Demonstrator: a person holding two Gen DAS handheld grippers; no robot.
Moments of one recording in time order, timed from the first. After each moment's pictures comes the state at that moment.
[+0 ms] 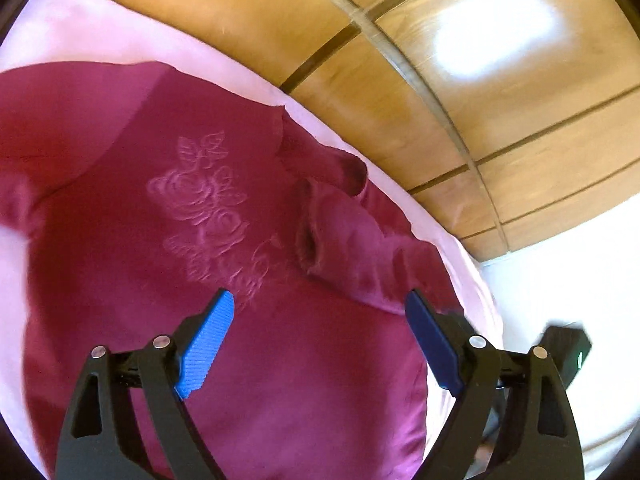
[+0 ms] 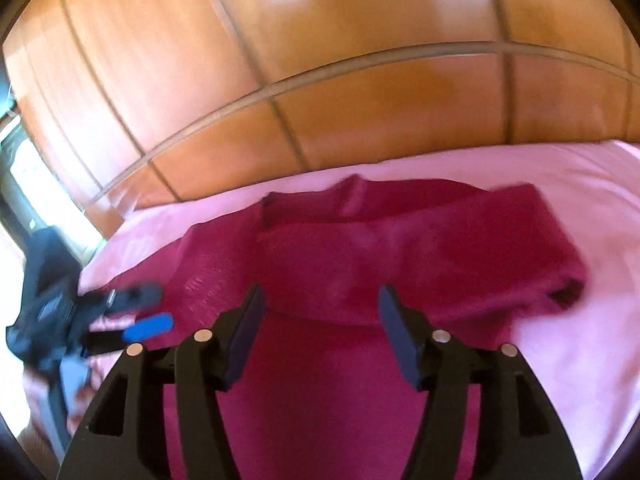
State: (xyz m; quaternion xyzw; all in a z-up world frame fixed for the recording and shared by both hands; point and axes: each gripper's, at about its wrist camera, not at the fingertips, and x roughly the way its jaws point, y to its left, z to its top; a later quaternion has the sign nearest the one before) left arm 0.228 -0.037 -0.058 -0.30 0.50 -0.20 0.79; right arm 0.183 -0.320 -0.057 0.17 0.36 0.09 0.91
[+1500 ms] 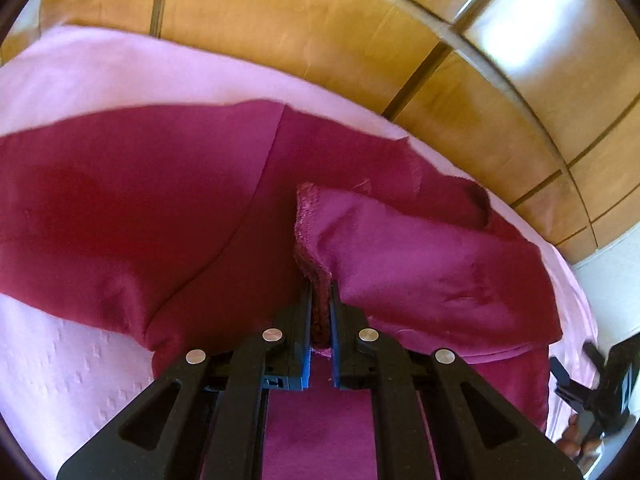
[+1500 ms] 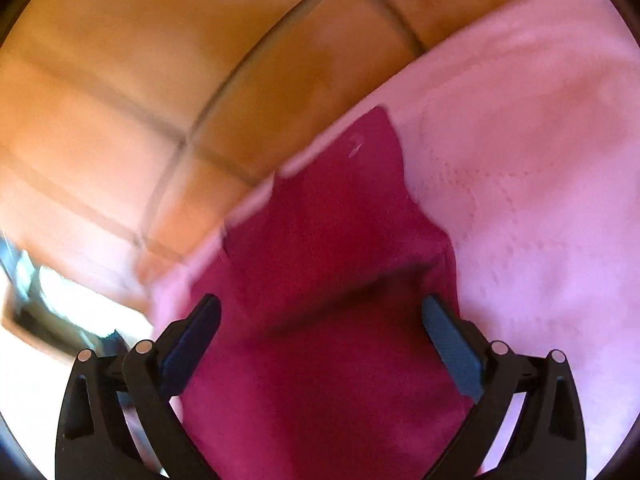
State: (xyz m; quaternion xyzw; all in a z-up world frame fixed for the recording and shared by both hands) left arm 0.258 0.013 -0.090 -0.18 0.49 -0.10 0.85; right arm 0.188 -0.379 -0.087 0.30 0.39 0.11 0.86
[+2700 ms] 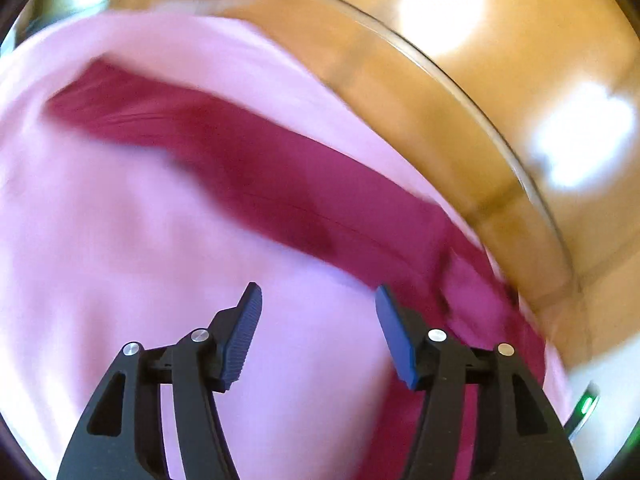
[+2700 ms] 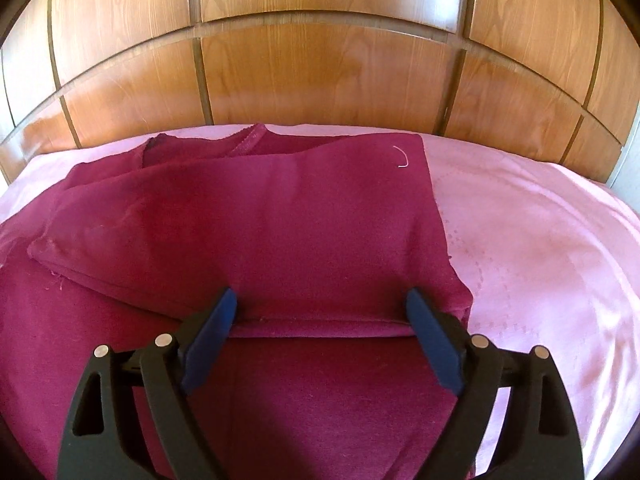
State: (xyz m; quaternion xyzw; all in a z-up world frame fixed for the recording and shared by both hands) left arm 0.144 0.195 -0.072 -0.34 0.39 0.08 0.85; right arm 0.214 -0.291 -0.117 0.01 0.38 -0.04 0.93
